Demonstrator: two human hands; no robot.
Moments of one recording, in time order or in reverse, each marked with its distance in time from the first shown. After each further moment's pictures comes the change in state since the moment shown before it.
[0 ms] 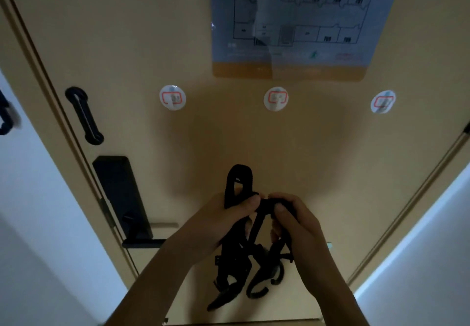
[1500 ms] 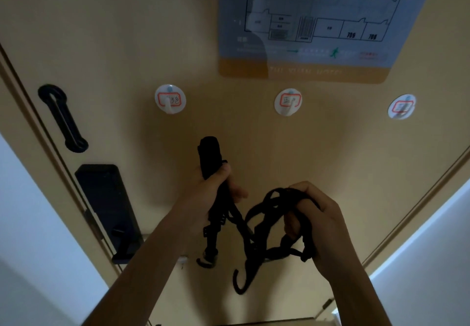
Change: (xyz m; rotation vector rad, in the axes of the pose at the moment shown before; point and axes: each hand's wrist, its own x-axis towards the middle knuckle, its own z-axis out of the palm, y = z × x) left_hand 0.059 0.009 -0.054 -0.190 0.291 0.052; right_hand 0.052 -0.011 0.000 0.019 -0.019 -0.058
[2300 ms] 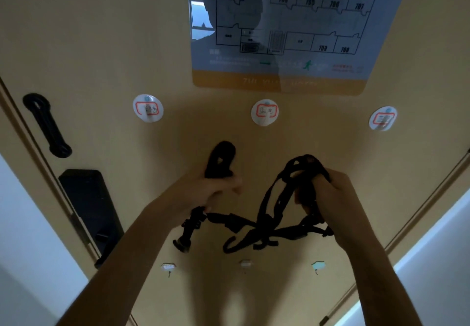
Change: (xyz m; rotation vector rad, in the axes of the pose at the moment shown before) left_hand 0.011 0.023 0.029 0.461 -0.191 0.016; right_hand 0.045 -0.037 -0.063 -0.357 0.114 0.019
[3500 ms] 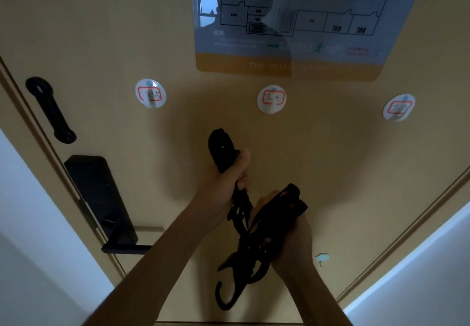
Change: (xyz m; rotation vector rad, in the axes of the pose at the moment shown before) left_hand 0.013 -0.017 0.047 -0.550 0.136 0.160; right_hand -0.034 0.058 0.076 0.976 -0.263 0.124
